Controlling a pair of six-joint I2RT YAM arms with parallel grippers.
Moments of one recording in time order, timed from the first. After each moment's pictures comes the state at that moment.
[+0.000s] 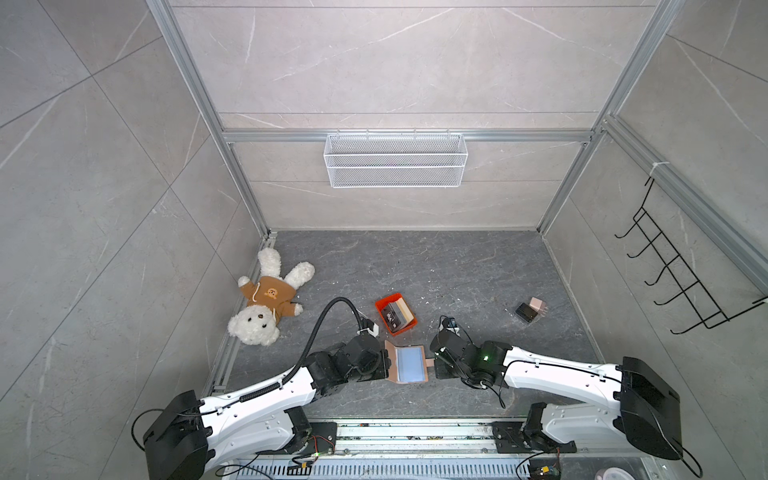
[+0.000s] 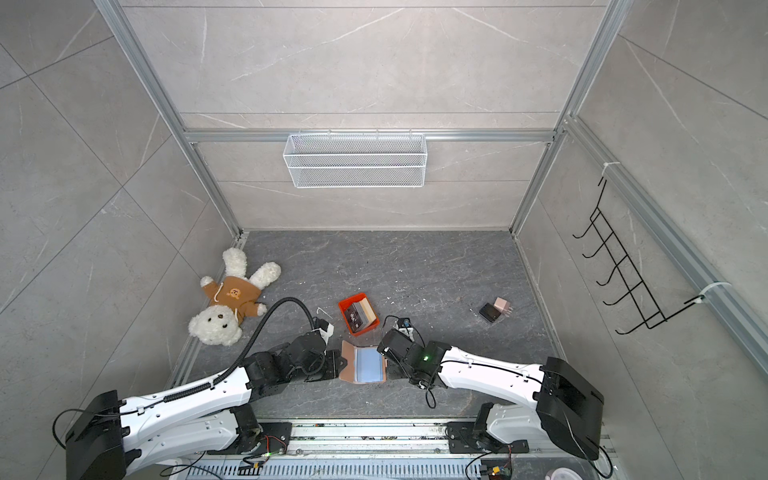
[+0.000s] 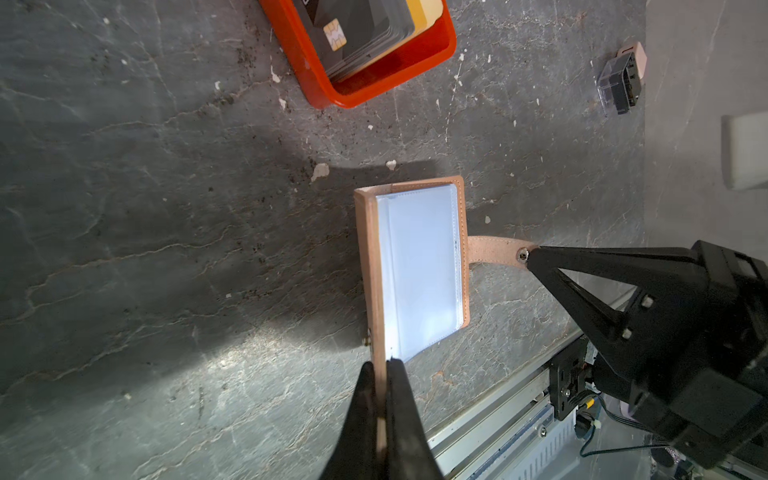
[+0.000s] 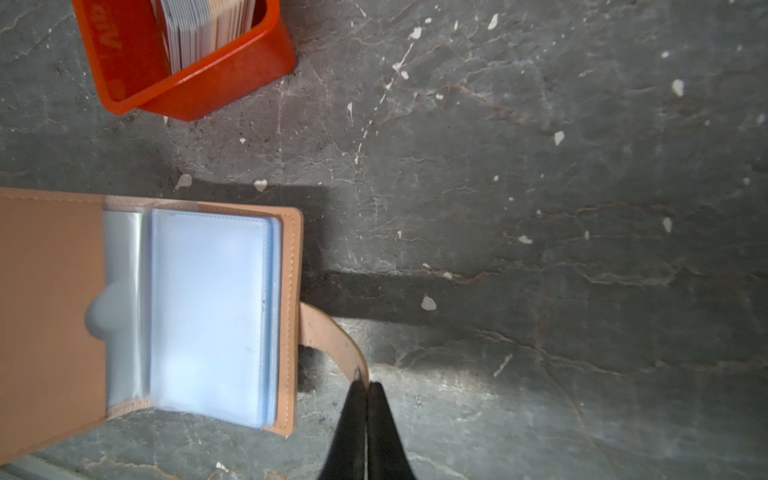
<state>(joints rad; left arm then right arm) -1.00 1.02 0.52 -0.35 0.01 -0.98 1.03 1.29 0.71 -0.54 0.22 0.87</state>
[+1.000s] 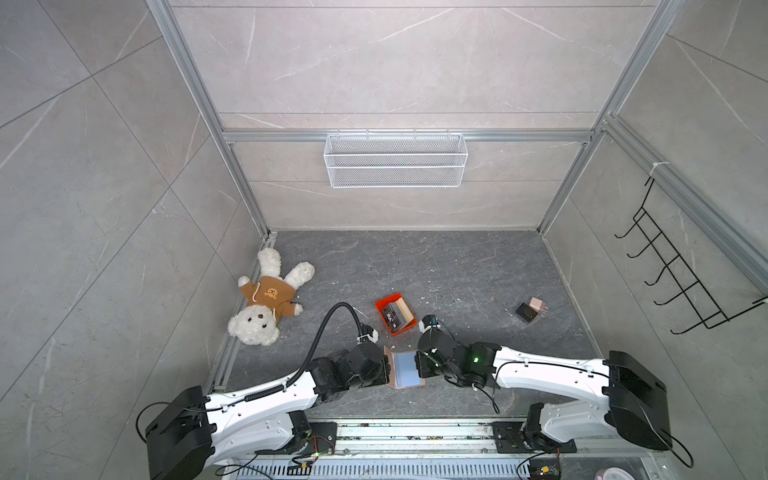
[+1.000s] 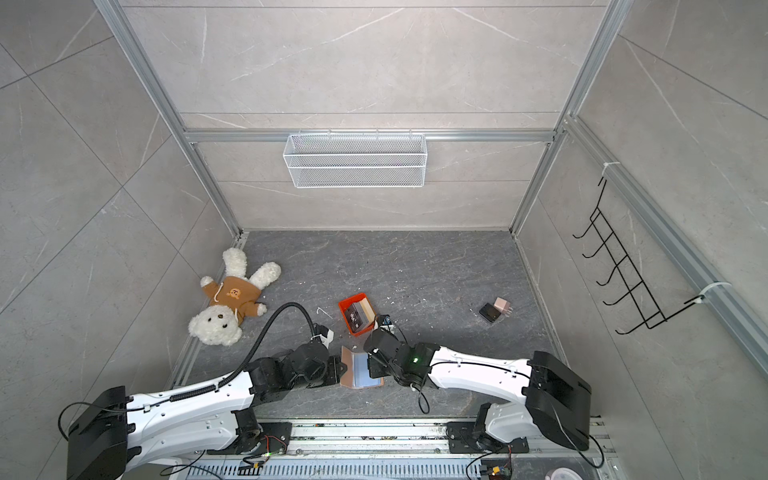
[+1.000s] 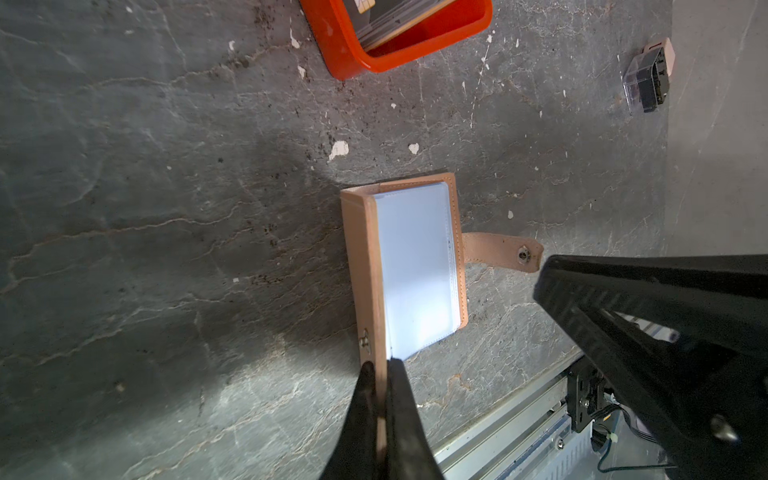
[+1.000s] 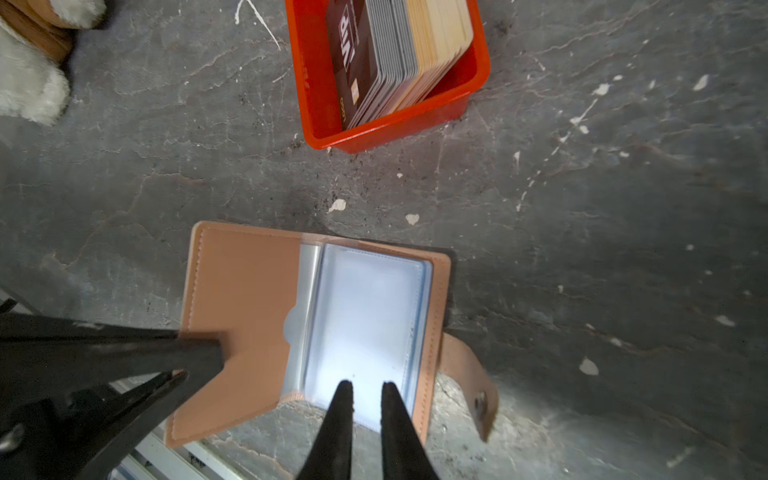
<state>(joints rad) -1.05 1.03 0.47 -0.30 -0.05 -1.04 1.09 1.40 0.78 -0.36 0.16 0.84</state>
